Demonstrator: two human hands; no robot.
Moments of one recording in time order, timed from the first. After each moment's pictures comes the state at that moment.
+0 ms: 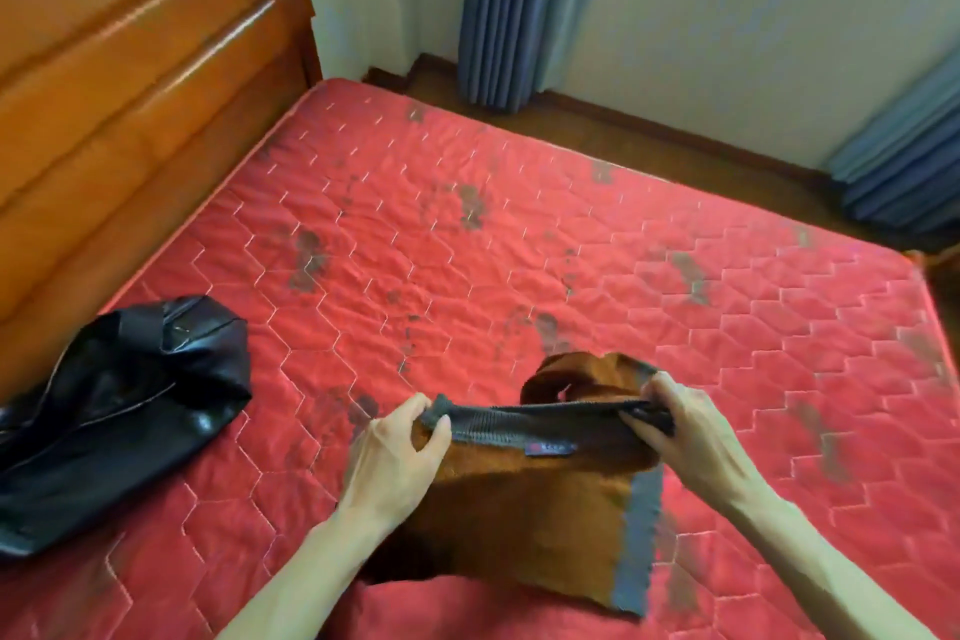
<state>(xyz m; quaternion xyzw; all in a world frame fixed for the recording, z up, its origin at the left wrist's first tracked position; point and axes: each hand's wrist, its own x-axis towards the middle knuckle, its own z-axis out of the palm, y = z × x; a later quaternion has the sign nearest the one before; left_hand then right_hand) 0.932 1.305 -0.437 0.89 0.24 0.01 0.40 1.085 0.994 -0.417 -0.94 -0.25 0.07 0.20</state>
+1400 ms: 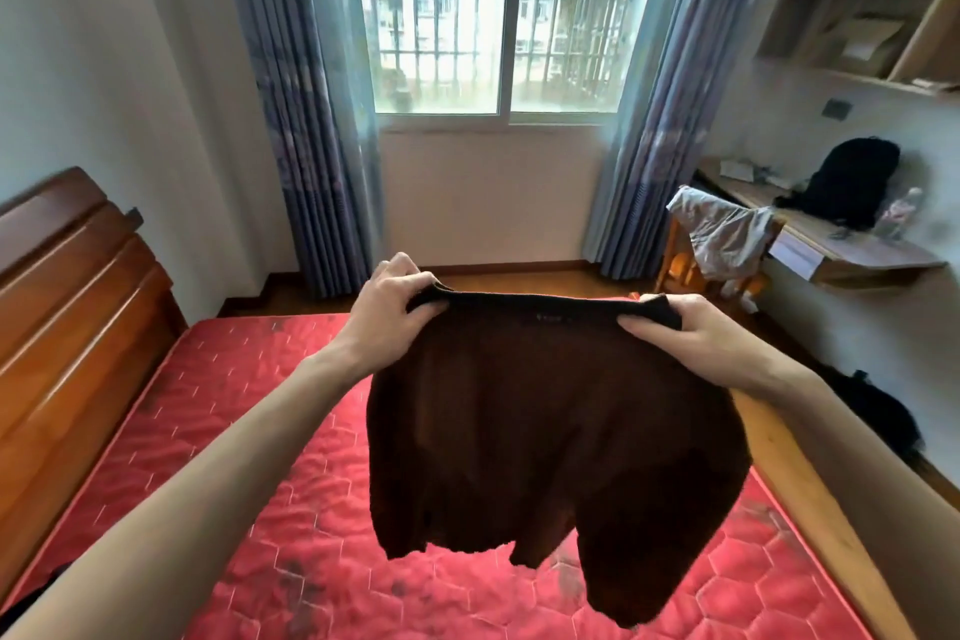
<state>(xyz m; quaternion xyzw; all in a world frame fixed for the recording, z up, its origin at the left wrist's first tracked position) 0.980 1.179 -0.016 0.90 -0.21 0.17 0.34 0.908 0.820 0.029 -0.87 -0.13 0.02 0.47</state>
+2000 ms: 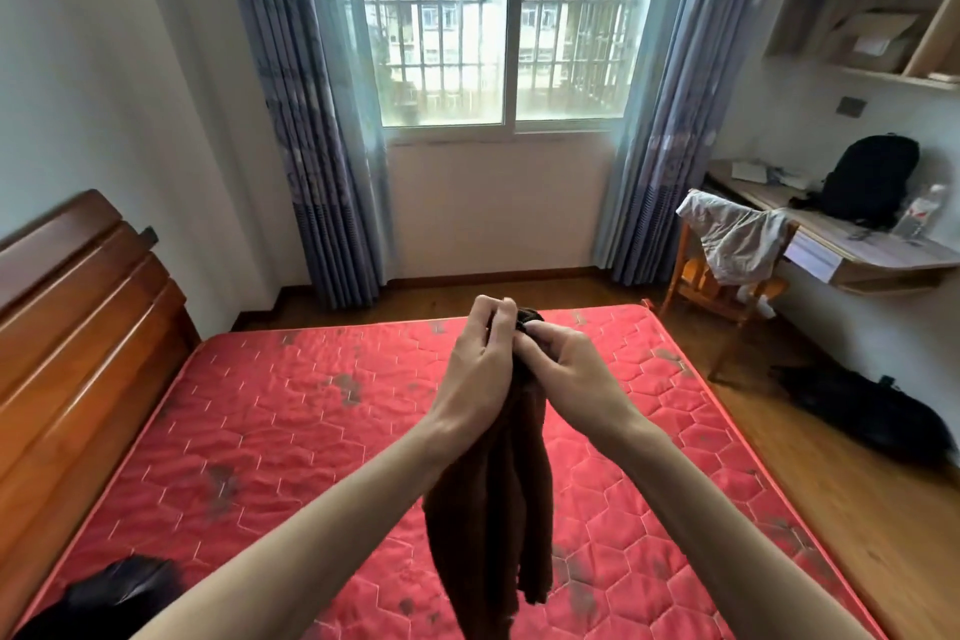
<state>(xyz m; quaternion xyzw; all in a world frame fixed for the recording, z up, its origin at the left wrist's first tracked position) 0.919 1.061 -0.010 0.74 -0.08 0.08 0.66 0.906 0.935 -0.007 -0.75 -0.13 -0.04 0.65</state>
